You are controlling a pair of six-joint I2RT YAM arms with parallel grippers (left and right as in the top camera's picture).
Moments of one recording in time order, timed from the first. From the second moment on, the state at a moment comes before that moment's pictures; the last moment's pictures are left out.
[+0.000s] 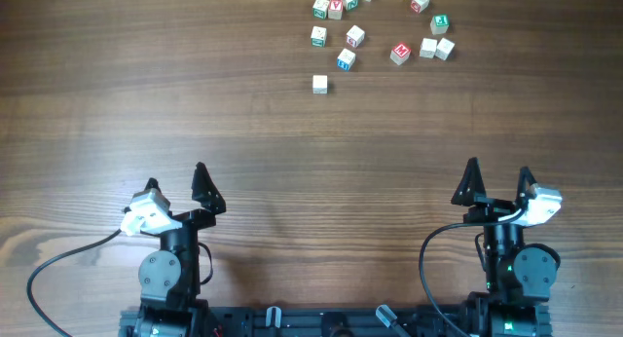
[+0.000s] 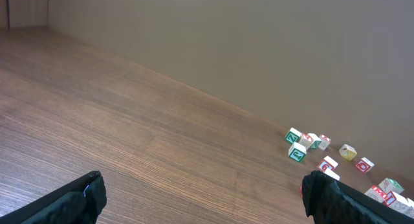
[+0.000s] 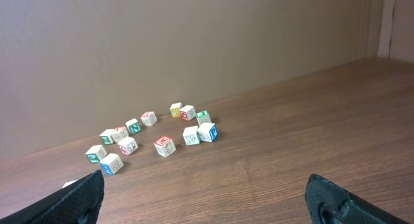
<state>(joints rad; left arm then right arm) -0.14 0.01 0.01 -0.05 -0.29 -0.40 -0.10 0.02 0.01 0.00 -0.02 0.26</state>
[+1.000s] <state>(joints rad) -0.14 0.18 0.29 -0.07 -0.02 -0.40 -0.10 0.02 0.01 0.00 -0.02 0.26</state>
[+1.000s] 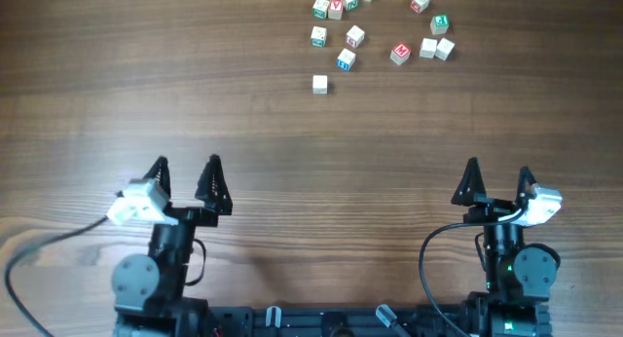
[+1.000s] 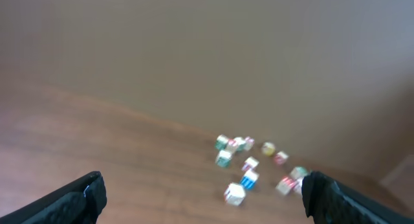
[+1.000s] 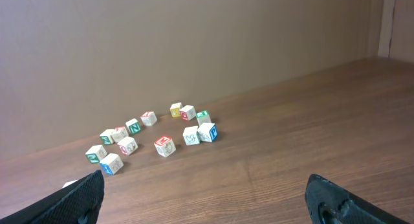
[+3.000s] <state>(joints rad) -0.38 2.37 1.77 -0.04 0.04 -0.08 -0.10 0.02 0.01 0.00 -0.02 0.26</state>
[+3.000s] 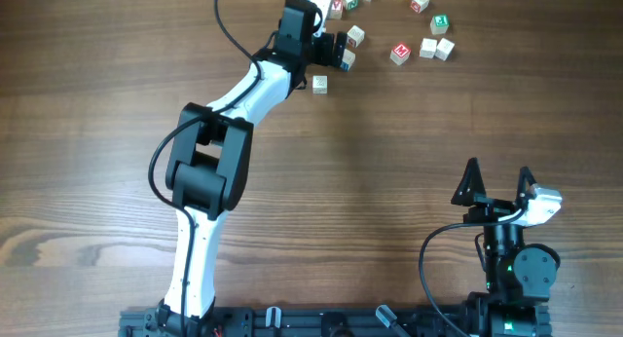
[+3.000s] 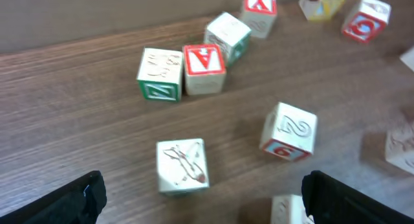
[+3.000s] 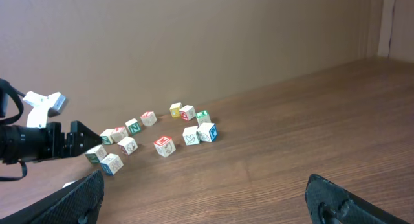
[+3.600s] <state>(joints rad) -0.36 2.49 1.77 0.10 0.04 -0.11 -0.10 0.02 0.01 0.00 -0.02 0.26</state>
